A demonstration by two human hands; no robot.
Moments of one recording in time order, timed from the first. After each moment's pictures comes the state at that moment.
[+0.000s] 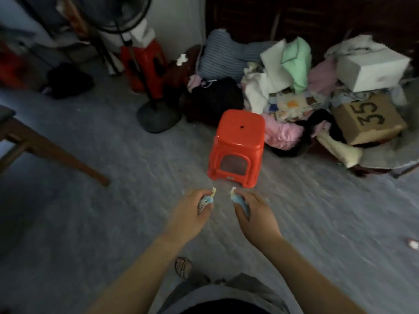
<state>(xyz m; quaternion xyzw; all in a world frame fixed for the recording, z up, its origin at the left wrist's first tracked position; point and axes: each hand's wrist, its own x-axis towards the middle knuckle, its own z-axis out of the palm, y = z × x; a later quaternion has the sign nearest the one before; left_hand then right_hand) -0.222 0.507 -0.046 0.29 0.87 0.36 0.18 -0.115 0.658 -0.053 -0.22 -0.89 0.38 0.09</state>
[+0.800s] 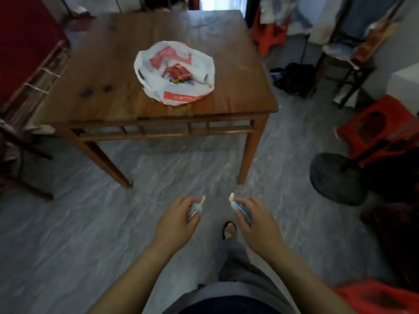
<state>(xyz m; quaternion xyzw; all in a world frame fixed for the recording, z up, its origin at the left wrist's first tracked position) -0.410 0.087 -0.068 -0.25 0.89 0.37 -0.03 -0.516 0.269 -0.061 0.32 -0.86 0.37 -0.13</state>
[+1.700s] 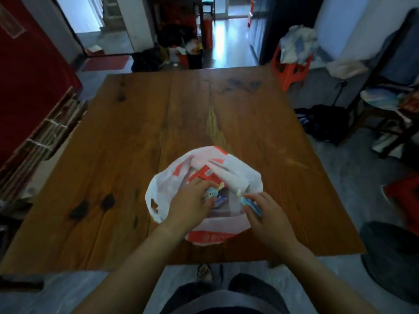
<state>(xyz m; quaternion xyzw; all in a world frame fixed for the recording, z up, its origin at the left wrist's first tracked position) -0.786 -0.265 -0.019 -0.19 0.93 0.29 -0.08 -0.869 -0.078 -0.033 0.32 -0.85 0.40 -0.12</state>
